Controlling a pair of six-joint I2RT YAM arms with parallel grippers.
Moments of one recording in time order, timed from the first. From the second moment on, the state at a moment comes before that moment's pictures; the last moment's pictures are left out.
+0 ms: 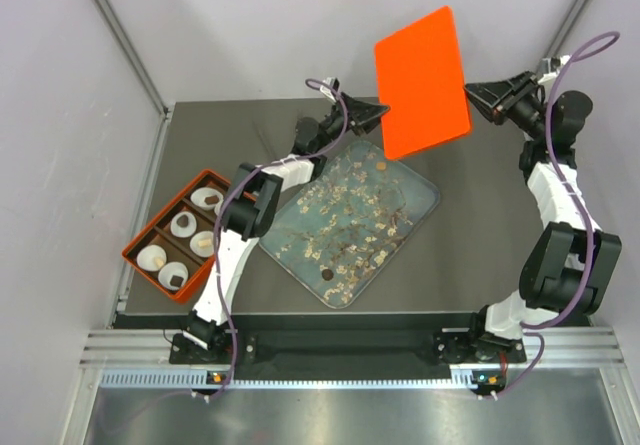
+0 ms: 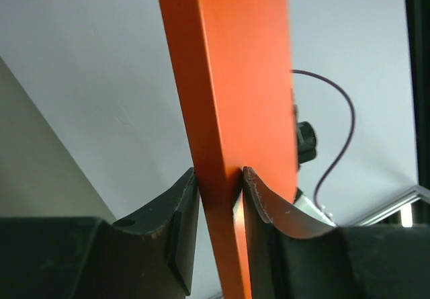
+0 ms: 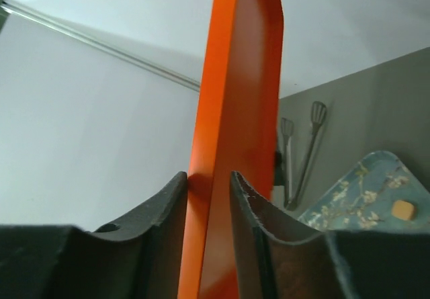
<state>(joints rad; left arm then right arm) -0.49 2.54 1.88 1.24 0.62 -1.67 -0.24 1.54 1.19 0.56 -0.89 1.27</state>
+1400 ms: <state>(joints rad) -0.02 1.39 1.42 -0.06 0.51 -0.92 0.35 1.43 0.95 0.81 -0.62 1.32</state>
